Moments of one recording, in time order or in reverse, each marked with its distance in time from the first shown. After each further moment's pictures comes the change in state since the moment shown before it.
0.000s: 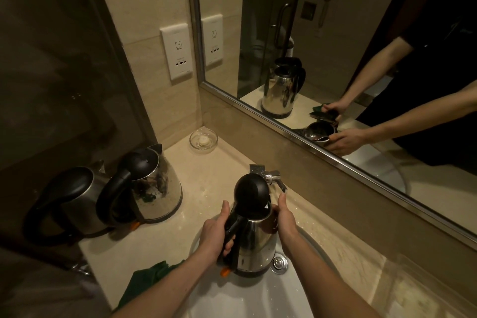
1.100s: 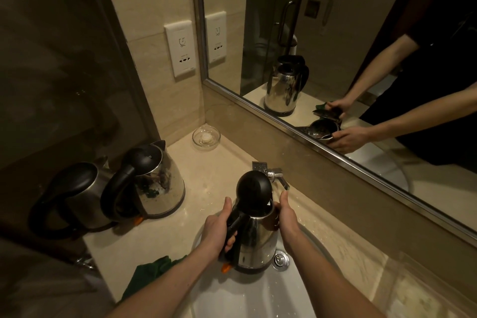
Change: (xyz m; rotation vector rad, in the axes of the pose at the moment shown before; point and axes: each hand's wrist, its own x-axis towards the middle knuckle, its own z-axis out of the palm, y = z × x) left_hand -0.005 0.003 -0.001 -0.003 -0.004 0.007; right_hand 0.001 0.003 -0.002 -0.016 -0.019 -0.045
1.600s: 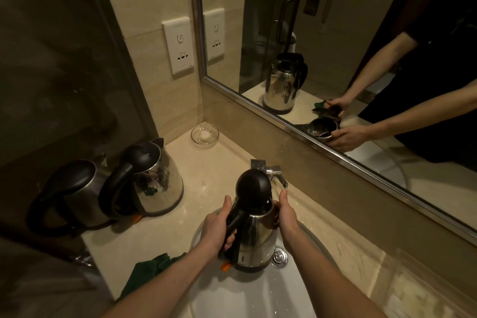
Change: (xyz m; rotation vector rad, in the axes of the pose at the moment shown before) left_hand -0.002 0.000 0.003 -0.005 -0.001 -0.018; right_hand 0.001 0.002 -0.003 -0.066 0.006 0.041
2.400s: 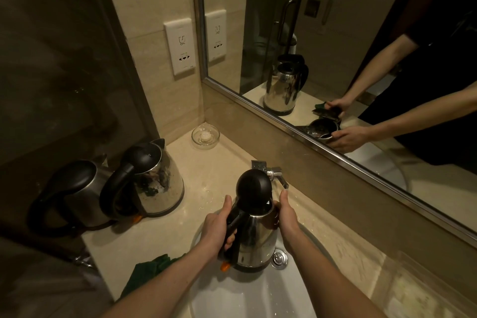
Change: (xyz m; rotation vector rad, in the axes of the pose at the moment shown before) left_hand 0.001 0.003 -0.001 0.008 0.002 0.005; right_hand -0.009 -0.007 0.001 0.031 -0.011 -0.020
